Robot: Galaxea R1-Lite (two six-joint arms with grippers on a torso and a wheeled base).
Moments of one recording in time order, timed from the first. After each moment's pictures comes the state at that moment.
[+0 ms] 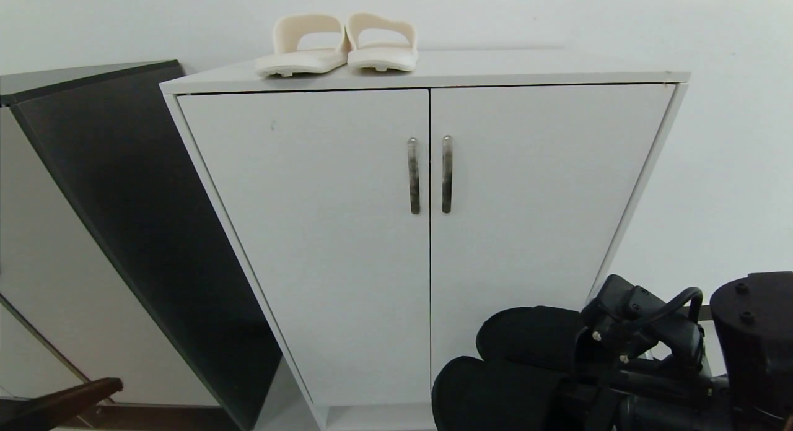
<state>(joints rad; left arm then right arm) -0.22 0.64 -0.34 -0.07 -0.47 0.10 0.92 1.37 -0.59 -0.30 -0.11 0.04</state>
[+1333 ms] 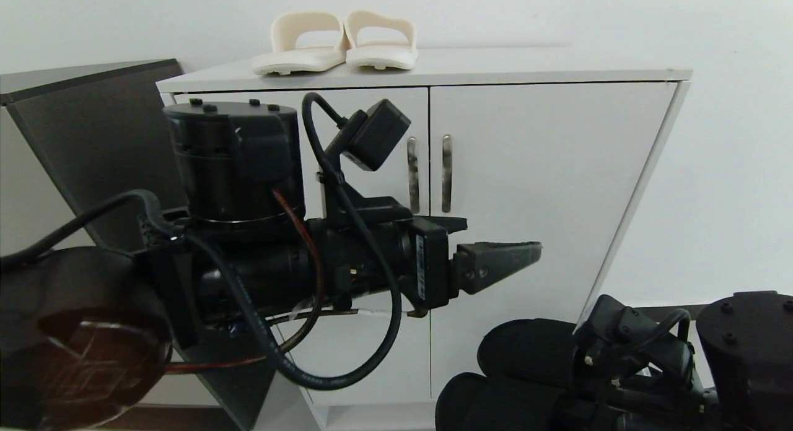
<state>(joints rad) -0.80 1.61 -0.99 -0.54 -0.38 -0.24 0.93 1.39 -0.54 -0.33 -0.11 0.01</state>
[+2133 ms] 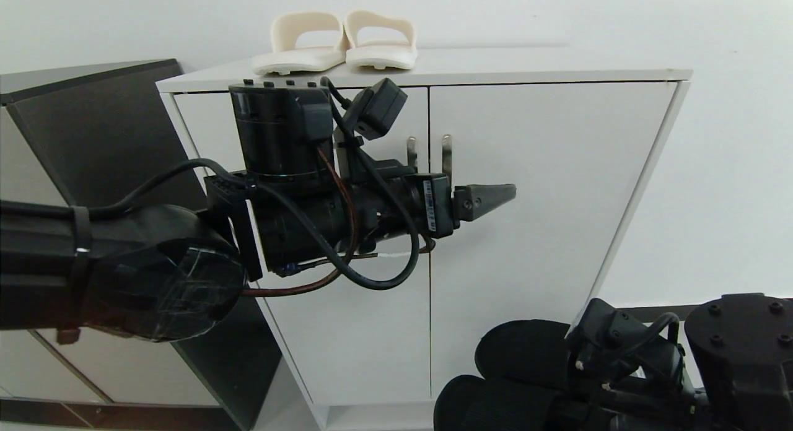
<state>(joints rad) -0.71 1.73 -1.15 -0.54 -0.28 -0.25 0.93 1.41 -0.54 -0.34 -0.11 -0.01</state>
